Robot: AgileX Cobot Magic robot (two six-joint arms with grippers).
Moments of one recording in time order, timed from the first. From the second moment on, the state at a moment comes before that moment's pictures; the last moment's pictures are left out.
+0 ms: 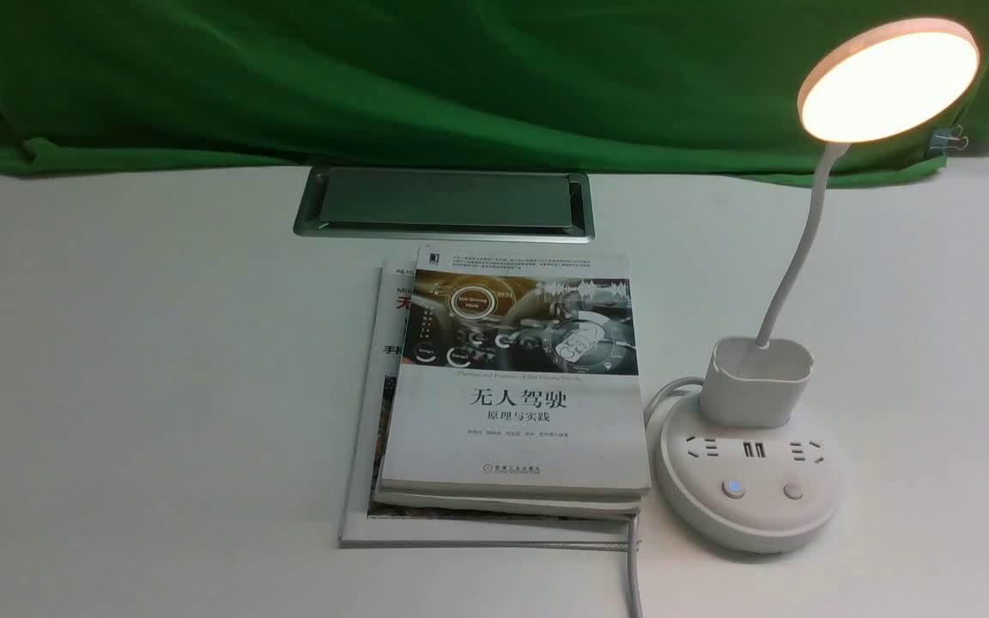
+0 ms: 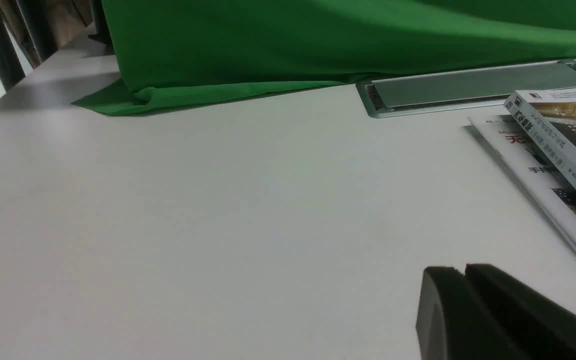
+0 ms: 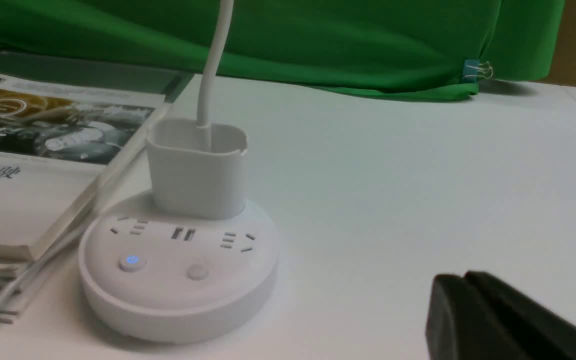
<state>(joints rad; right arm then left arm) 0.07 0.00 0.01 0.08 0.25 -0.17 -0.02 0.00 0.01 0.04 0.24 0.11</state>
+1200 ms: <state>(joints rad) 0.07 0.00 0.01 0.14 0.10 0.14 -0.02 0.00 0.01 0.04 0.24 0.11</state>
